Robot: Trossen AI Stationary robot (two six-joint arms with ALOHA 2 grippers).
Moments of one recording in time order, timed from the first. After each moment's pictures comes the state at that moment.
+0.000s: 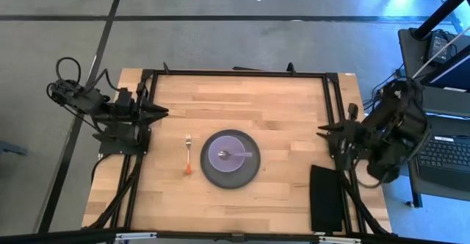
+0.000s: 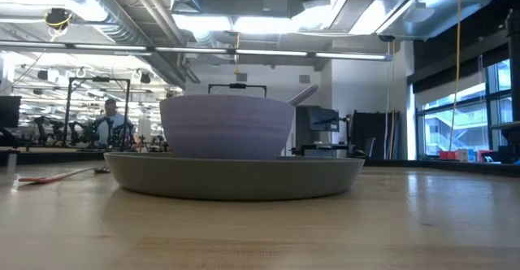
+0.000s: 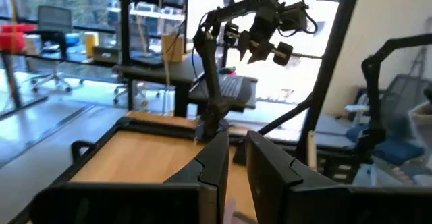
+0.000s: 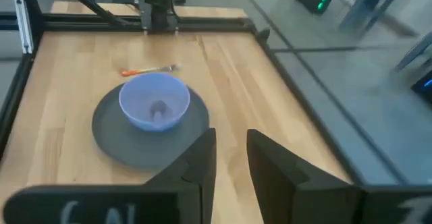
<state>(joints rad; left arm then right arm) -0.50 0.55 0.96 -0.42 -0.57 -0.15 0.98 1.18 1.56 -1.57 1.04 0.95</state>
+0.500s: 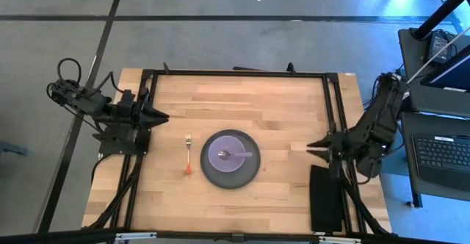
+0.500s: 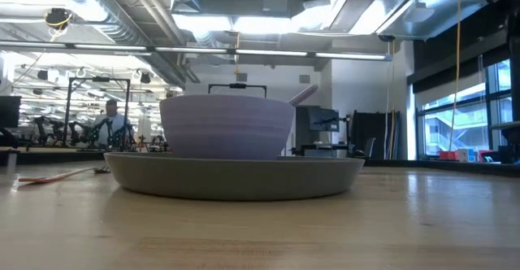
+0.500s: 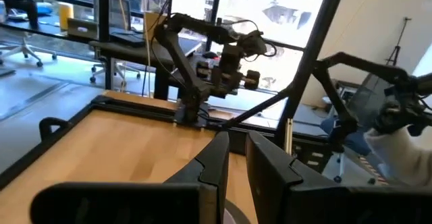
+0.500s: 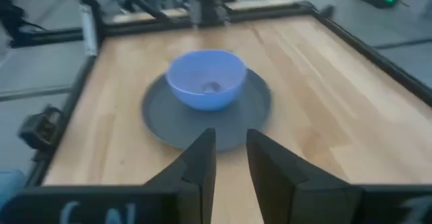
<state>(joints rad) -0.50 0.56 0.96 -0.47 -0.50 -0.26 1.05 0.73 0.71 -0.82 1.02 0.85</state>
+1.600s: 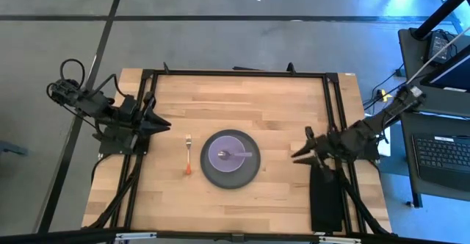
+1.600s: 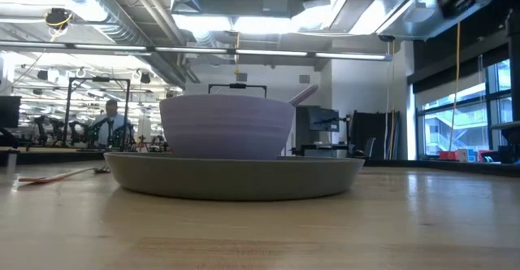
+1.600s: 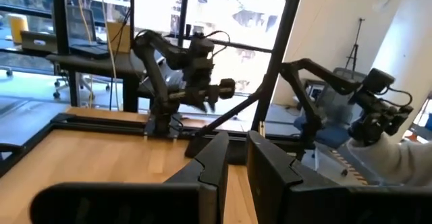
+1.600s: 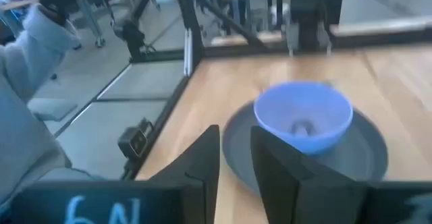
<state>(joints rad) -0.50 0.61 0.96 -0.37 -0.38 -0.20 0.66 0.67 0.48 -0.01 0.38 0.26</state>
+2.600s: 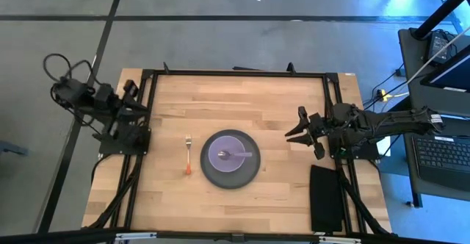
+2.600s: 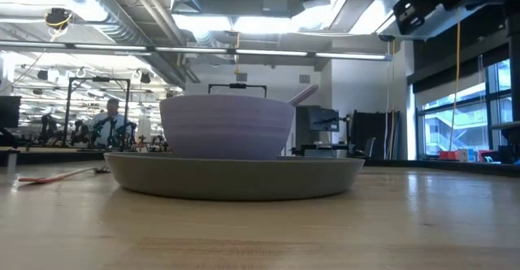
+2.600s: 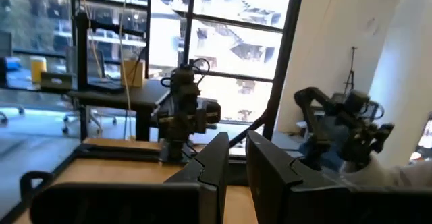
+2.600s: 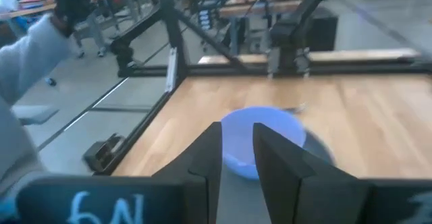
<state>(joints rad) -0.50 0.34 0.92 -0.46 -0.39 -0.11 0.05 0.63 0.45 0.03 -0.23 0.11</state>
